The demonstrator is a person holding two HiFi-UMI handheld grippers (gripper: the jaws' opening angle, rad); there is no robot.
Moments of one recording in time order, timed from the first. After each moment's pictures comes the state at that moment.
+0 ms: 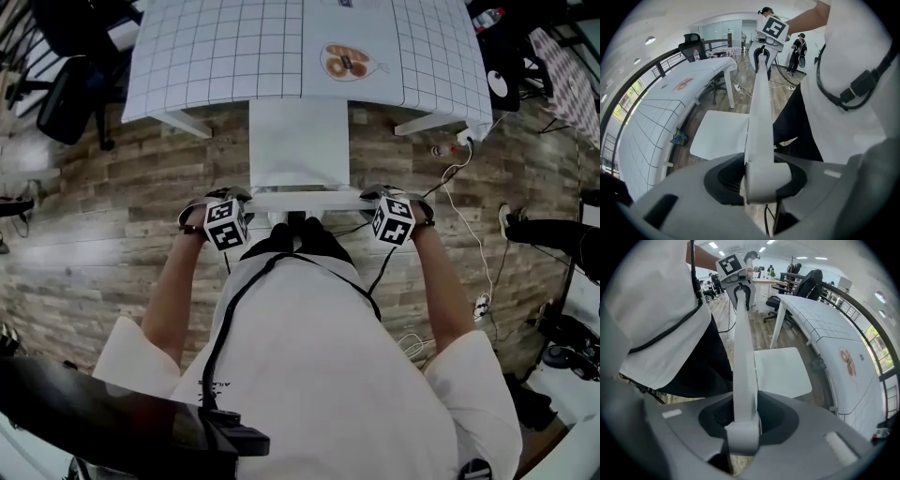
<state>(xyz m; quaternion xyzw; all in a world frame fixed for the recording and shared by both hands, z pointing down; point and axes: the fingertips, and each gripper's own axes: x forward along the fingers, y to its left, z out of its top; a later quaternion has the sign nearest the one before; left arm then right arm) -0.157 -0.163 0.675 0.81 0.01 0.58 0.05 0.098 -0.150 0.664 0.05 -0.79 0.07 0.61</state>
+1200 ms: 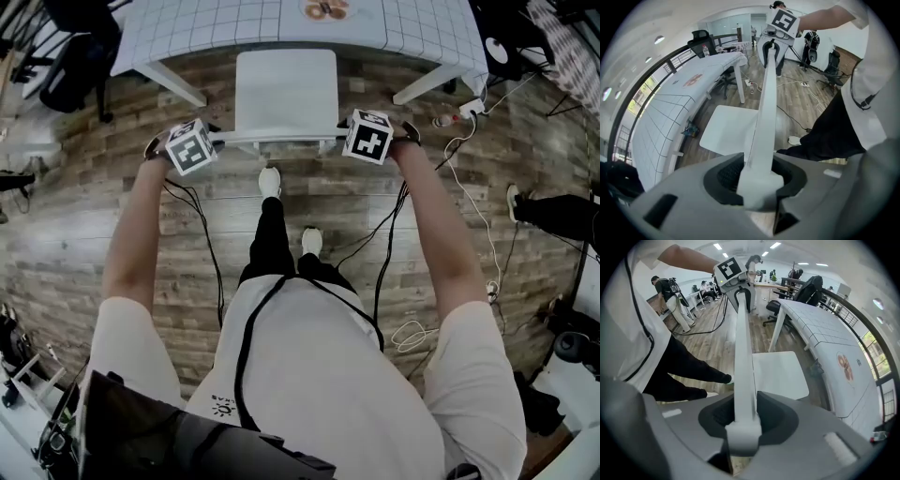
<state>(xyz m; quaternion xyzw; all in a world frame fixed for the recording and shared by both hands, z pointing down) -0.151 -0.154 0.688 0.79 -0.07 0.61 0.04 0.105 -0.137 0.669 0.07 -0.80 0.04 0.59</state>
